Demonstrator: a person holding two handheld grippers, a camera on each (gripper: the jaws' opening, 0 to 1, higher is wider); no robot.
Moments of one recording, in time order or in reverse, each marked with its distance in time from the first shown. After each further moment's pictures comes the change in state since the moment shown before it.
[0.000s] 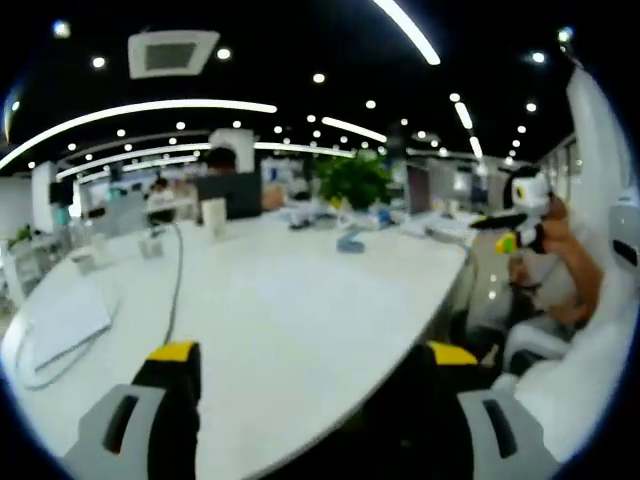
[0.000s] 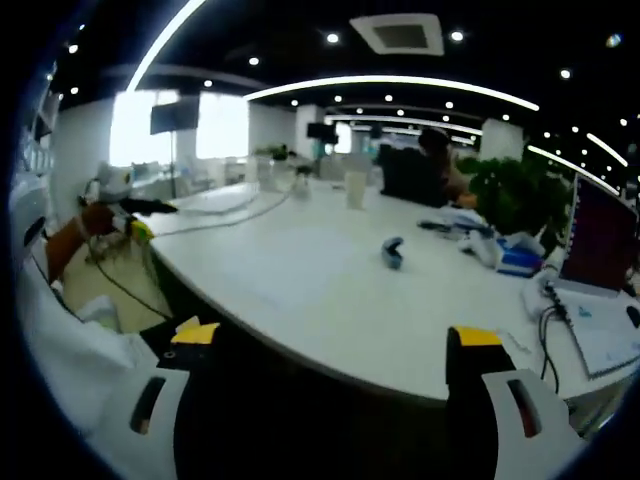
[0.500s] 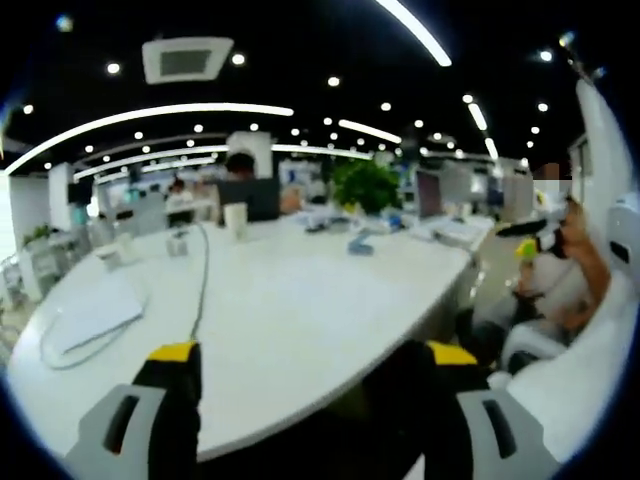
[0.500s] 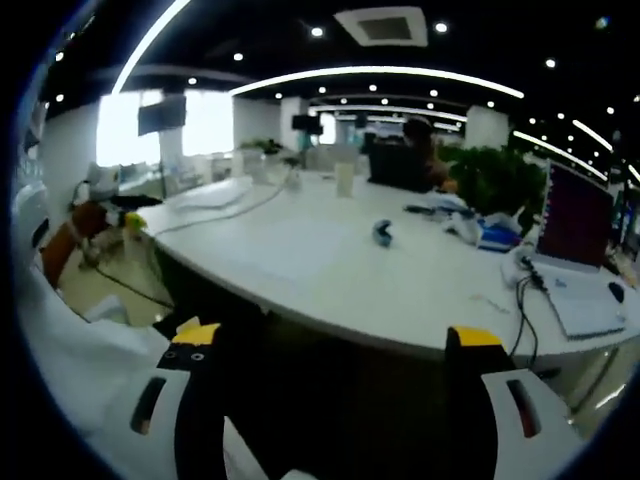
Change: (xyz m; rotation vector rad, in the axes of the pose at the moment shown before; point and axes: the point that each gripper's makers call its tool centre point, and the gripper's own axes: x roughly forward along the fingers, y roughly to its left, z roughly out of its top) left arm -0.051 0.002 0.004 -0.023 -0.017 0.081; right arm -0.052 0.009 -0.019 0.027 0.083 -0.096
